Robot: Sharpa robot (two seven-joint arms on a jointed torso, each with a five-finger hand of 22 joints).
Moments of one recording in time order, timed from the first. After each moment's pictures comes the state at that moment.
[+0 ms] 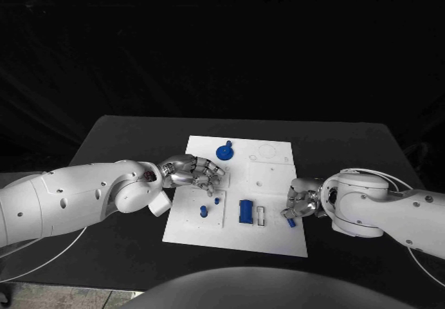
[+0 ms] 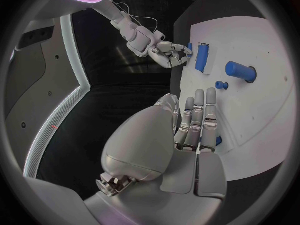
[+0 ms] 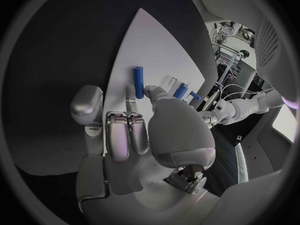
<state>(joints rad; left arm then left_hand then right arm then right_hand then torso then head) 1.14 -0.84 -0.22 1.46 -0.34 0.12 0.18 1.65 0.13 0.09 0.26 0.56 0.43 0.15 0.70 0.06 0.45 0.23 0.85 0.15 0.60 0.17 0.86 0.32 0.12 0.72 0.20 0.24 1.31 1.12 -0.96 -0.17 1.78 -1.28 0.05 -0.60 1.22 -0.06 0.12 0.15 0.70 1.04 0.04 0.27 0.71 1.47 -0.03 1.57 1.31 1.47 -0.10 1.52 1.31 0.11 1.46 0.01 0.86 1.31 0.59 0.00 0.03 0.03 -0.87</state>
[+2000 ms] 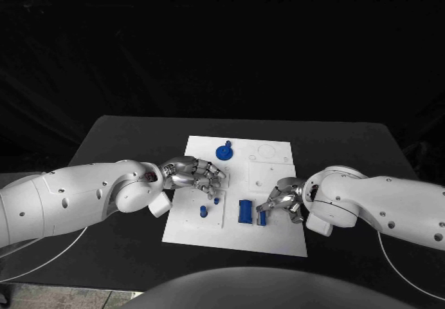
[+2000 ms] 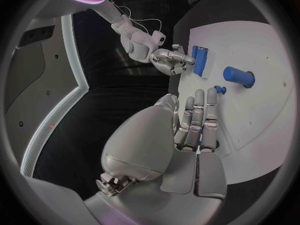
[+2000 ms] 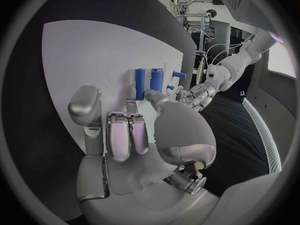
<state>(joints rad) 1.14 -0.83 -0.22 1.45 -0.34 0.15 0.16 1.65 0.13 0.10 0.26 0.56 0.44 0.16 0.70 0.07 0.47 0.23 0.85 0.14 0.60 0.17 0.86 0.32 0.11 0.72 0.20 0.24 1.31 1.12 -0.84 -0.17 1.68 -0.81 -0.05 -0.60 1.03 -0.01 0.33 0.07 0.36 1.00 0.04 0.31 0.71 1.47 -0.03 1.57 1.31 1.47 -0.10 1.52 1.31 0.11 1.46 0.01 0.86 1.31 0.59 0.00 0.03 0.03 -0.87</state>
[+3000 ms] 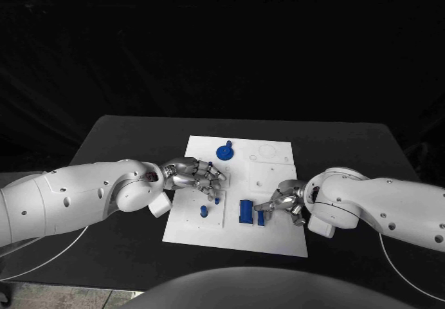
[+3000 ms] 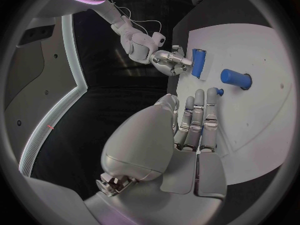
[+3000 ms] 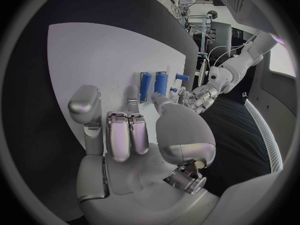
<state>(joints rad) 1.14 -0.82 -0.22 1.45 -0.34 0.17 0.14 1.64 0.12 0.11 0.26 0.56 0.46 0.16 0.70 0.07 0.48 0.23 0.84 0.14 0.60 0.17 0.86 0.32 0.11 0.72 0.20 0.25 1.31 1.12 -0.84 -0.17 1.68 -0.81 -0.03 -0.61 0.92 -0.02 0.21 0.17 0.17 1.00 0.04 0.32 0.70 1.47 -0.03 1.57 1.31 1.47 -0.10 1.52 1.31 0.11 1.46 0.02 0.85 1.31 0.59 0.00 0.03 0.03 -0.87</state>
